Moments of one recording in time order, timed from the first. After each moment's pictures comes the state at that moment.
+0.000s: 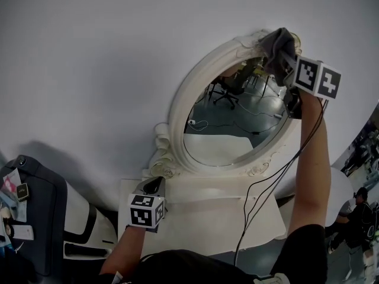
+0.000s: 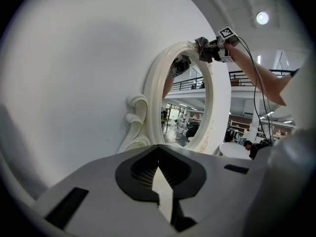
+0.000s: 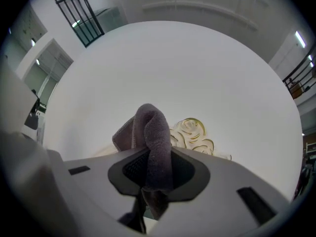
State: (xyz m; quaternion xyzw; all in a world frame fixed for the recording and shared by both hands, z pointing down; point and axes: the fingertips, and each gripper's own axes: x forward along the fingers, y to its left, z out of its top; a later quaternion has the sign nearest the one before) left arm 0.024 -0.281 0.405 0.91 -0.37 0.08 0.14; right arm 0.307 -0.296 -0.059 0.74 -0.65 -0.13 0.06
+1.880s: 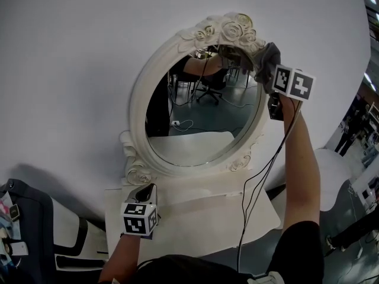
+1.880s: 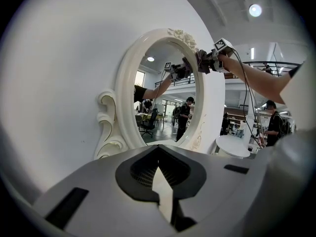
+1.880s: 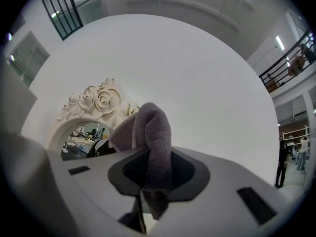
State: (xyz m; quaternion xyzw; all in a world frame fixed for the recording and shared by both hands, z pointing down) left arm 0.092 -0.255 0.403 0.92 -0.35 0.11 0.11; right arm 0.475 -0.264 -0.006 0.82 -0.57 -0.09 0.03
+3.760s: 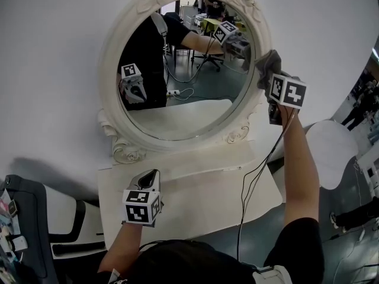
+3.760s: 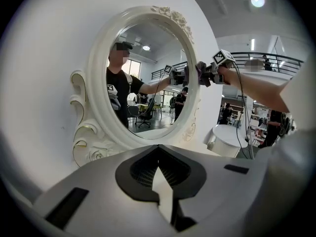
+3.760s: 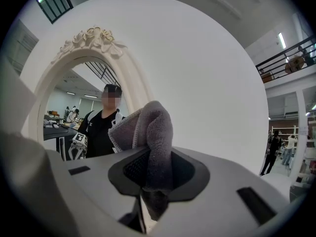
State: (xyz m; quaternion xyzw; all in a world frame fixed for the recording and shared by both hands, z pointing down) left arm 0.149 -0.226 0.443 0.92 -0.34 0.17 0.12; right arm 0.582 -0.245 0.162 0.85 -0.53 -0.01 0.09
